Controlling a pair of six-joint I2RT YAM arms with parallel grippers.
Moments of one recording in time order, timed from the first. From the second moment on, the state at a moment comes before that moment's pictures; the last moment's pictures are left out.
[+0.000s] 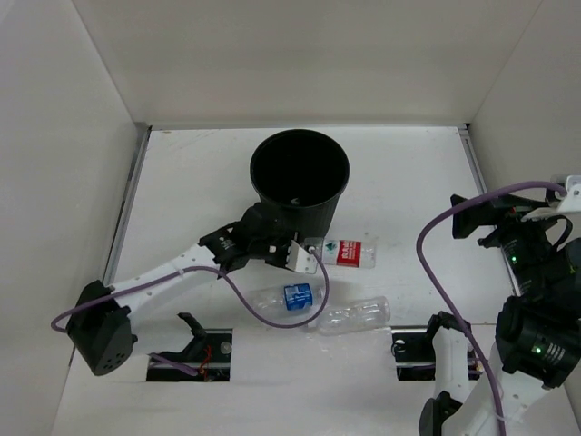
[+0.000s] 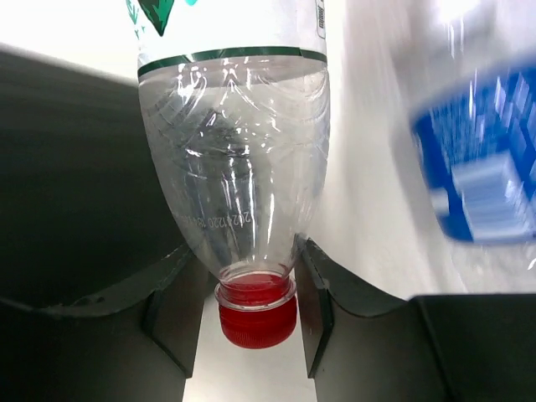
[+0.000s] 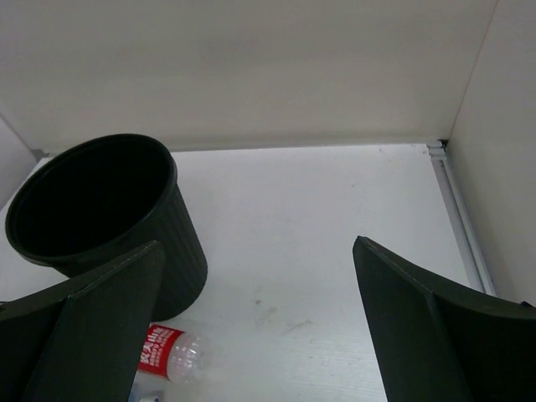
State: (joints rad) left arm -0.78 1.21 0.73 -0.32 0.36 1.06; right arm -0.45 0.59 1.53 -0.90 -0.54 0.15
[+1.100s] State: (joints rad) left arm -0.53 1.36 1.37 -0.36 0.50 0.78; right arm -0.45 0.62 1.29 -0.68 -0.54 0.17
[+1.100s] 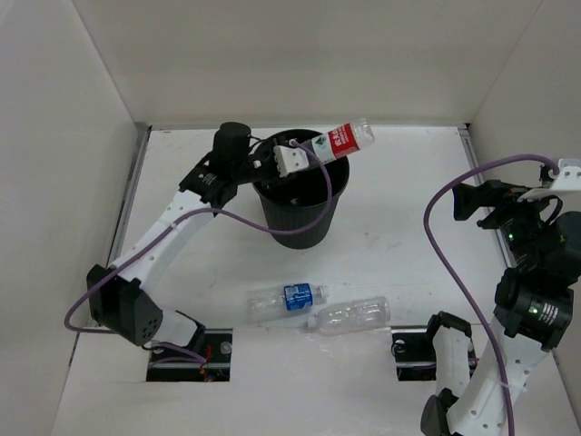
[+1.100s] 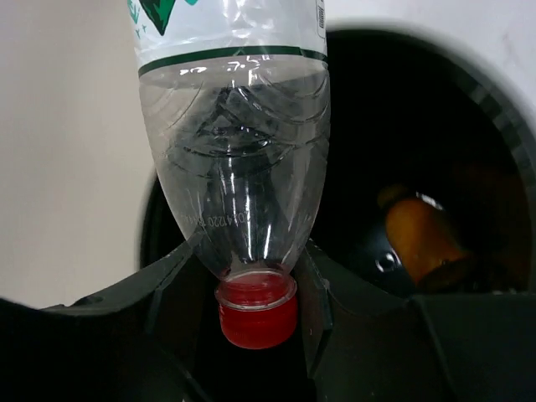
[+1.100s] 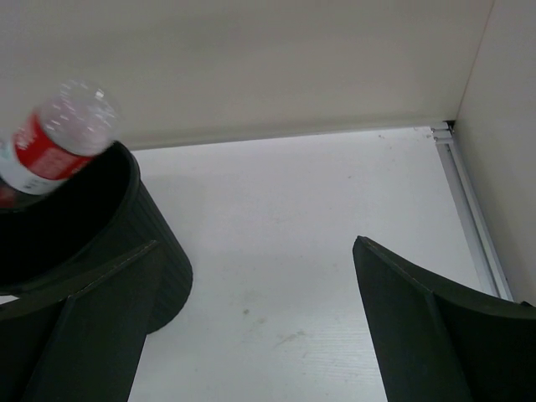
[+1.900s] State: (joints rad) left arm -0.32 1.23 1.47 0.01 0.08 0.71; right arm 0.17 0.72 1.22 -0.91 -0.56 -0.38
